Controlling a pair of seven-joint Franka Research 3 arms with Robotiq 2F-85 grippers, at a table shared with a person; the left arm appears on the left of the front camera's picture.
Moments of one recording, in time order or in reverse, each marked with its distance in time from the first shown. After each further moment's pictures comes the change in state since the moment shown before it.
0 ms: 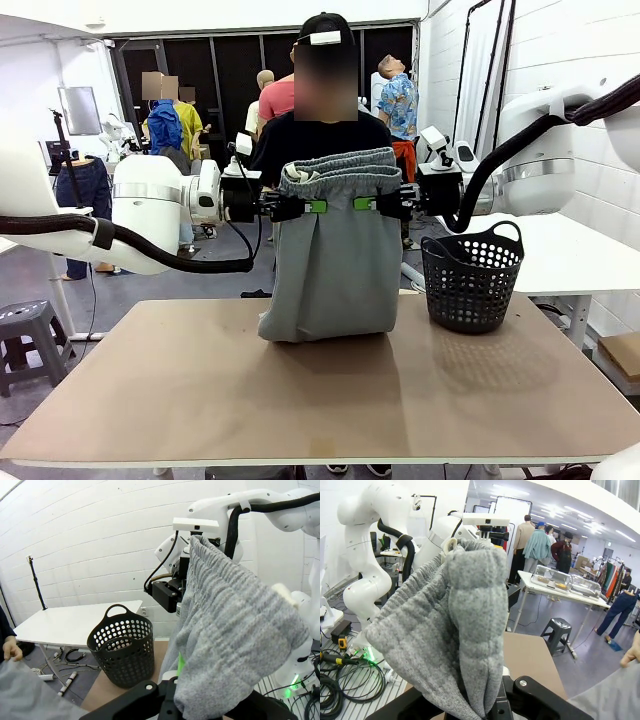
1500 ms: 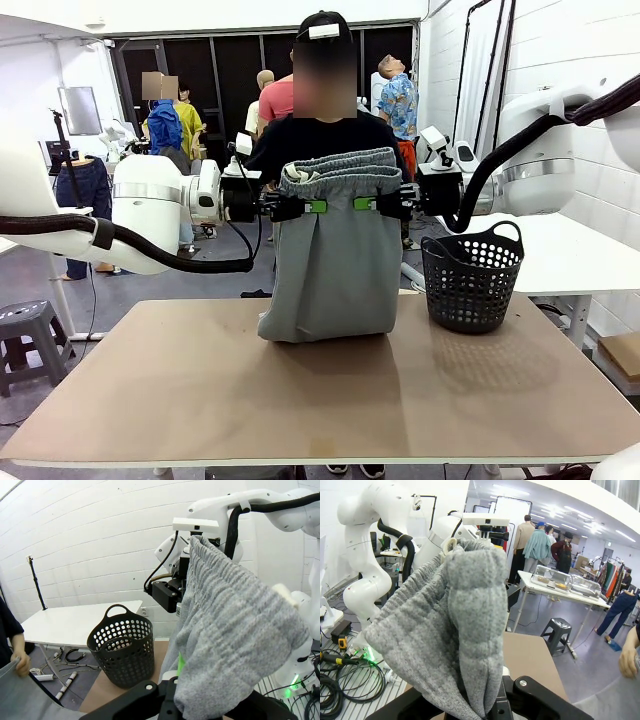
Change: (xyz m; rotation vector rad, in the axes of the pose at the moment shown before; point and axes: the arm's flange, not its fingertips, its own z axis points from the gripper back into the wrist) left arm 0.000 0.000 0.000 0.000 0.000 0.000; right arm 0.000 0.000 0.000 0.000 0.000 0.000
